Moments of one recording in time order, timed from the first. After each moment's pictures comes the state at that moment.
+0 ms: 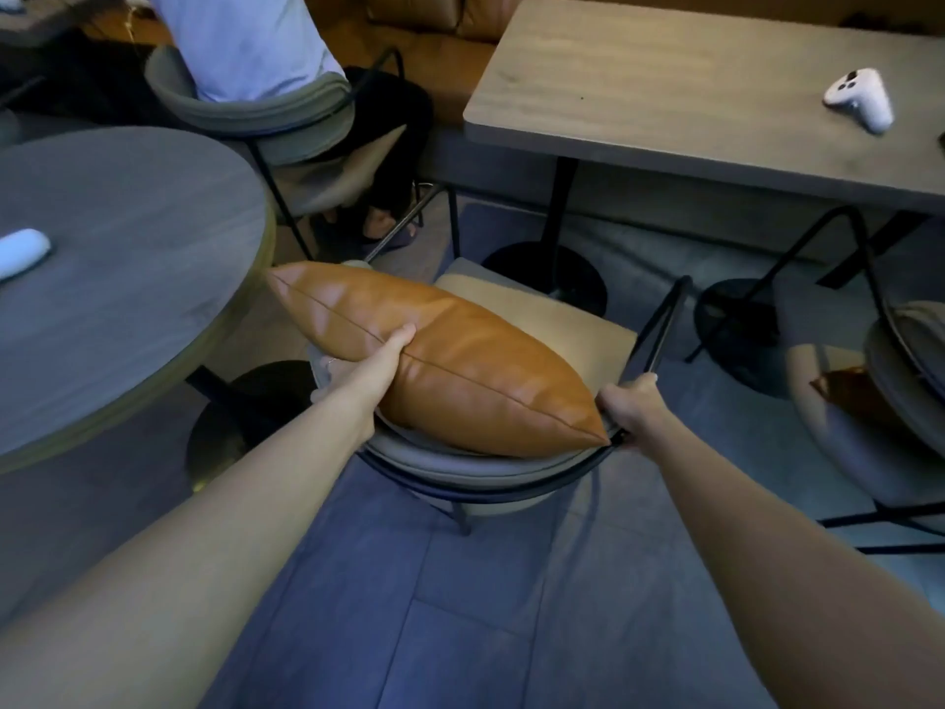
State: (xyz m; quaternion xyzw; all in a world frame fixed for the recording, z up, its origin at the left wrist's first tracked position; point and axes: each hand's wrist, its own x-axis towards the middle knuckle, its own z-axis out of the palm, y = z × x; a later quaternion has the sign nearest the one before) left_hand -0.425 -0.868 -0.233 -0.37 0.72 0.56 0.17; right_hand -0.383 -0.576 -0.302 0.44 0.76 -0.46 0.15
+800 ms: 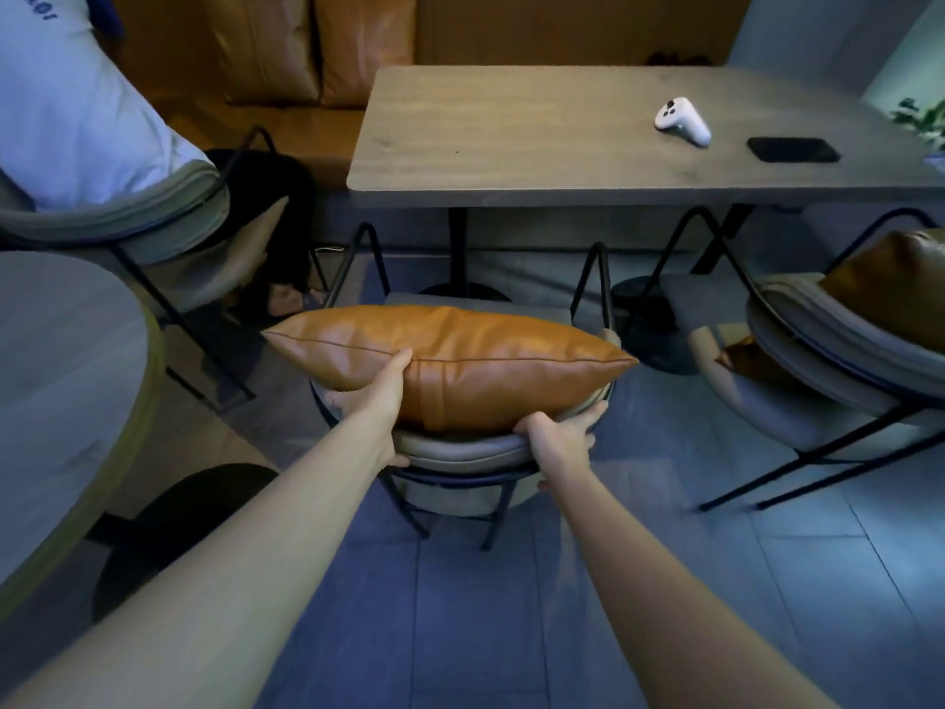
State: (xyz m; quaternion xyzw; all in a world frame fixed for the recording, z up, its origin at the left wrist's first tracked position) left_hand -0.474 -0.785 -0.222 -0.34 0.67 0.61 0.25; right_hand -0.368 -0.636 -0.270 0.53 0.60 -0.61 -0.03
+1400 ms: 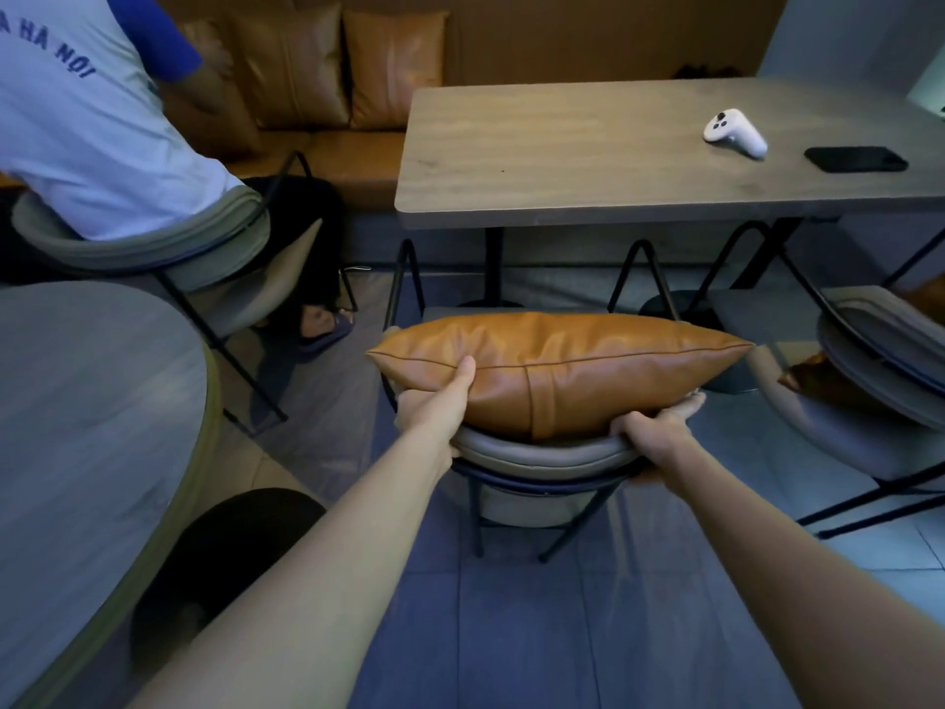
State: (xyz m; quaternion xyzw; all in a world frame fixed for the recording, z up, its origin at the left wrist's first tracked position) left_hand -0.520 -0.798 -0.237 -0.23 0.69 0.64 0.24; right_hand -0.410 -0.574 -0.295 0.55 0.66 -0.52 0.03
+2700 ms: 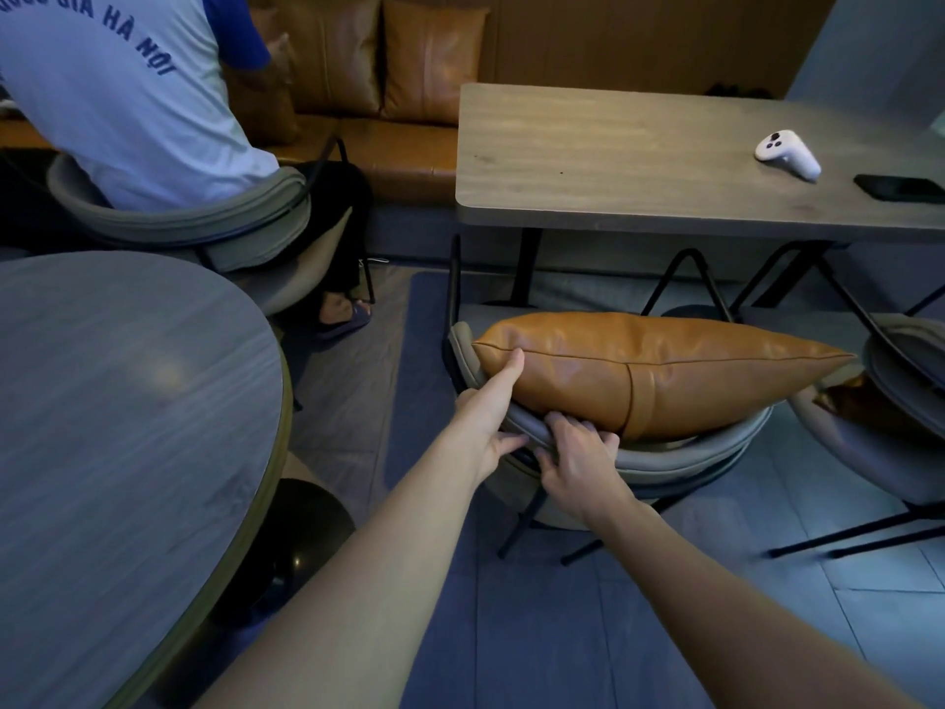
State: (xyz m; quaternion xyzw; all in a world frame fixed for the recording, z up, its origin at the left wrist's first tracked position) left_hand -0.554 -0.845 -0.256 -0.16 0.55 0.72 0.40; right_hand -0.460 -0.745 -0.294 0.20 0.96 -0.18 0.01
